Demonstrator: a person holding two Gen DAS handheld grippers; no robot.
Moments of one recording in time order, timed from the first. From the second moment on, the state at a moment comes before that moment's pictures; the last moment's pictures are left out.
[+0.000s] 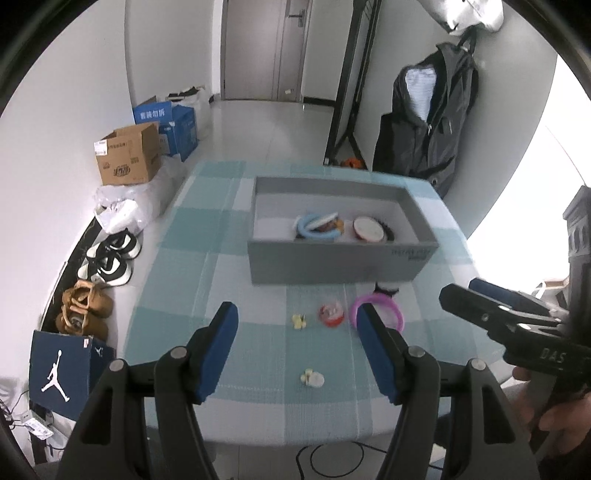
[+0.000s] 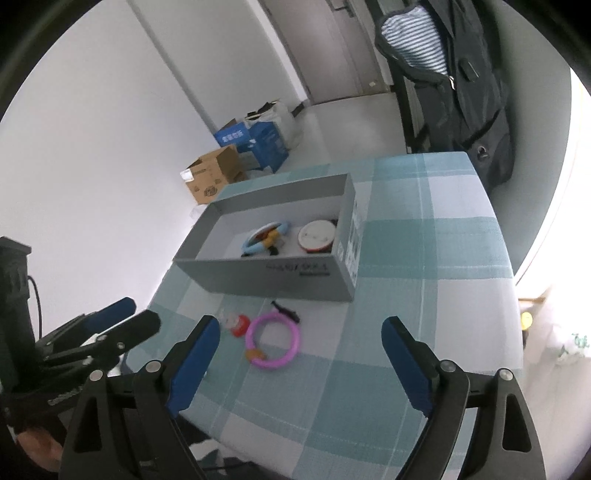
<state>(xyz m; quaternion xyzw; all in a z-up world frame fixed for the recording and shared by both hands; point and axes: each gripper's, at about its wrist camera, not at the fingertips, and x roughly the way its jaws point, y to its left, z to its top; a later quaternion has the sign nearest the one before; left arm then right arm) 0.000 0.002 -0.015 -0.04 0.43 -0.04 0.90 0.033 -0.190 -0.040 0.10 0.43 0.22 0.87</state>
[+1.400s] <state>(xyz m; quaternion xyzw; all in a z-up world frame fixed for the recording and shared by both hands) 0.005 -0.011 -0.055 0.01 0.52 -0.11 0.85 0.029 -0.190 -0.061 0.08 0.46 0.22 0.86</state>
